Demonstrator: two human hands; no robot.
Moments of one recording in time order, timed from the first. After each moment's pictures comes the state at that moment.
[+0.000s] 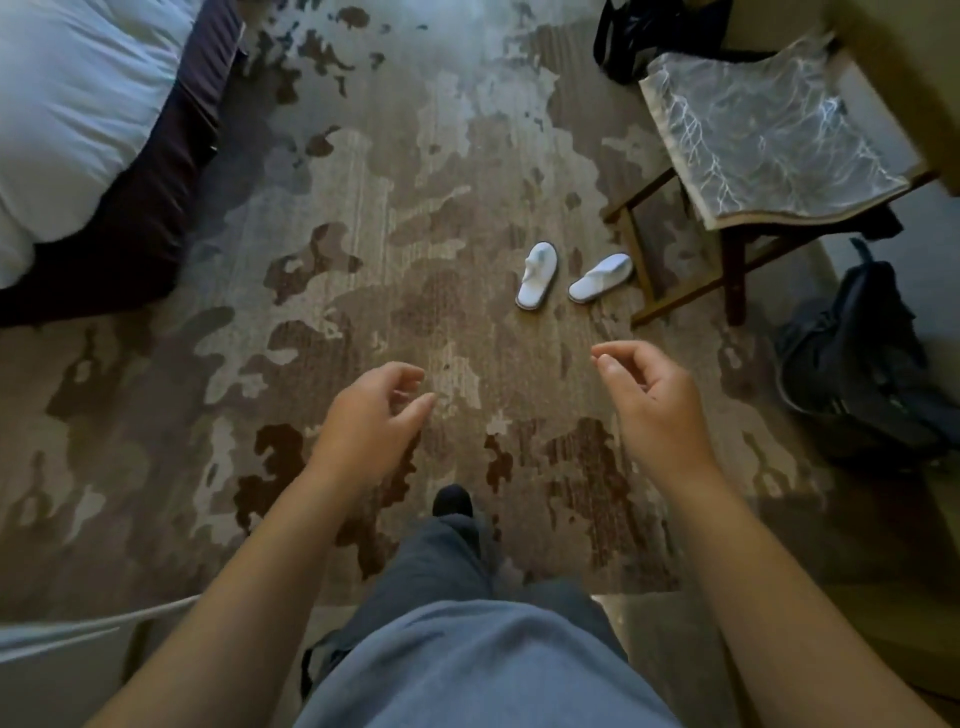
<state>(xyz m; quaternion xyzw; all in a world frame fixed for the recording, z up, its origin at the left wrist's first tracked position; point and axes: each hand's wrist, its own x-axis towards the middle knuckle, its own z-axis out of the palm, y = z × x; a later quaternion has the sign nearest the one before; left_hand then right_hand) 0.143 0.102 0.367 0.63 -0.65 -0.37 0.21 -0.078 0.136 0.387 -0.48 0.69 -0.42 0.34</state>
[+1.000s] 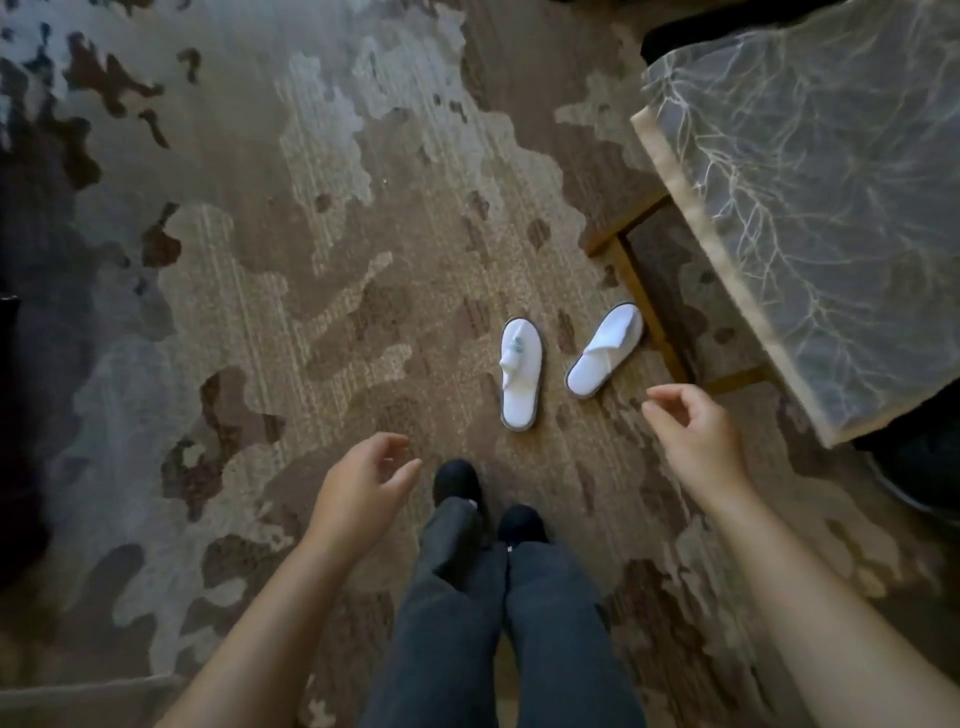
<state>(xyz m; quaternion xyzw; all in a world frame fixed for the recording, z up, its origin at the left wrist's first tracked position) -0.023 -0.498 0.205 0.63 -0.65 -0.43 -0.03 -0.288 -0.415 0.205 -0.25 0.84 -0.31 0.37</state>
